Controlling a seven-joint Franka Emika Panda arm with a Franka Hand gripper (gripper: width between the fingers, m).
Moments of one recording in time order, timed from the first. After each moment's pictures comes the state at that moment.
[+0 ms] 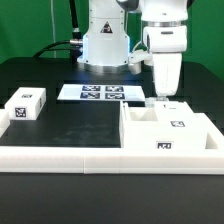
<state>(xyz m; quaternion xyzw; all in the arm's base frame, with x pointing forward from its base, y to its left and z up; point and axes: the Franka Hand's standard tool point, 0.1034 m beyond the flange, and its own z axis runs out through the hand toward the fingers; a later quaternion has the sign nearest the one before) 0.419 0.102 0.020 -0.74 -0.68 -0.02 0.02</state>
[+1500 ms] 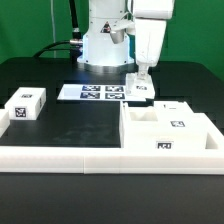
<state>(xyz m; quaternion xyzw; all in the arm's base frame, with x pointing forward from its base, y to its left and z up) 0.433 0.059 0.078 -0.74 -0.68 0.02 0.00</state>
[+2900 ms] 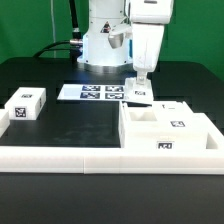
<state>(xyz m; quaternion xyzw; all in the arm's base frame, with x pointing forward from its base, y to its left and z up) 0.449 0.049 0.073 -0.75 -0.67 0.02 0.00</state>
